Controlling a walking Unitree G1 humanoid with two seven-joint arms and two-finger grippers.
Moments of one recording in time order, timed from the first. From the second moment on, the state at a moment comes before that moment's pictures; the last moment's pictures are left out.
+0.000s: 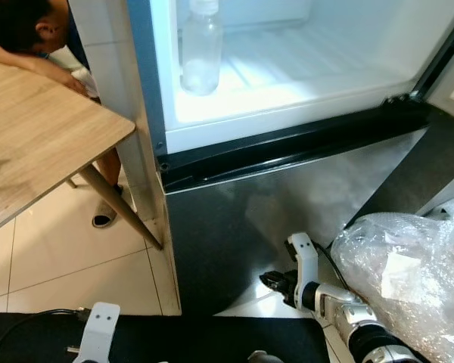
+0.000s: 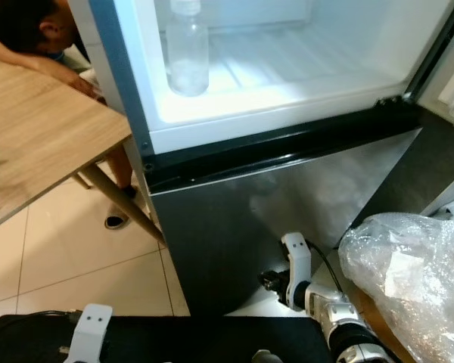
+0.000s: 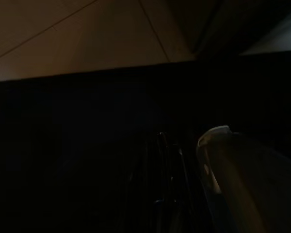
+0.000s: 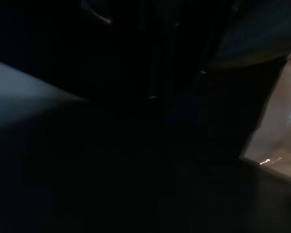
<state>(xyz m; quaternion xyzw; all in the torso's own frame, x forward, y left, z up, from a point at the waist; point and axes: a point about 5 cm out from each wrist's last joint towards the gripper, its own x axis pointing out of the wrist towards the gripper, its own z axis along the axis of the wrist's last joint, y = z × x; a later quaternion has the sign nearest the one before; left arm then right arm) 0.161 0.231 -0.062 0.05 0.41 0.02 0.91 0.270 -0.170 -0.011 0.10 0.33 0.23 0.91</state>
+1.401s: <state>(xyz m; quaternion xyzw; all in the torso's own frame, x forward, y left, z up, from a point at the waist) 0.157 0.207 -0.087 0.01 0.42 0.03 0.91 0.209 -0.186 -0.065 0.08 0.36 -0.01 0.93</state>
